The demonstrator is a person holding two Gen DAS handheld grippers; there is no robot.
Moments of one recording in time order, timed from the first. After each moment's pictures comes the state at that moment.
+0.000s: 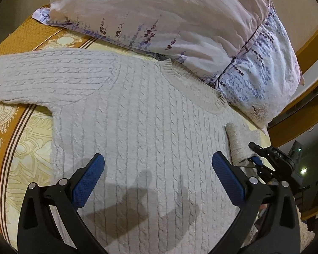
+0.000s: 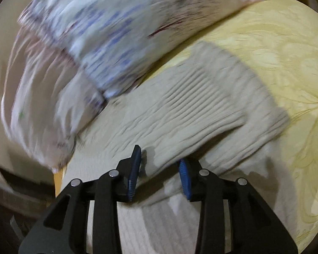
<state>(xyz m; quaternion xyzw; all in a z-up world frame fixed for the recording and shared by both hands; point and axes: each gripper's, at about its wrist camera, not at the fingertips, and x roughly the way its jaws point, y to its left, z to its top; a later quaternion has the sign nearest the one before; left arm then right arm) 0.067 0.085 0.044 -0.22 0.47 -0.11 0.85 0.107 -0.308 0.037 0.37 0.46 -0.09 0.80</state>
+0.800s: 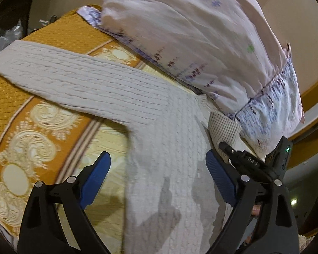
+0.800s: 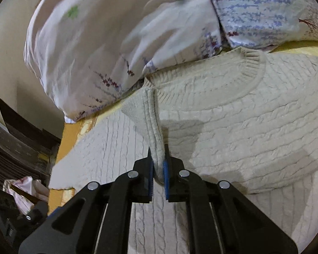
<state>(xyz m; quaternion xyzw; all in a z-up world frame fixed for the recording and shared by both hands) 0.044 0.189 0.046 -0.30 0.42 -0.05 0.85 0.156 -0.100 0.037 0.22 0.51 0.07 0.83</state>
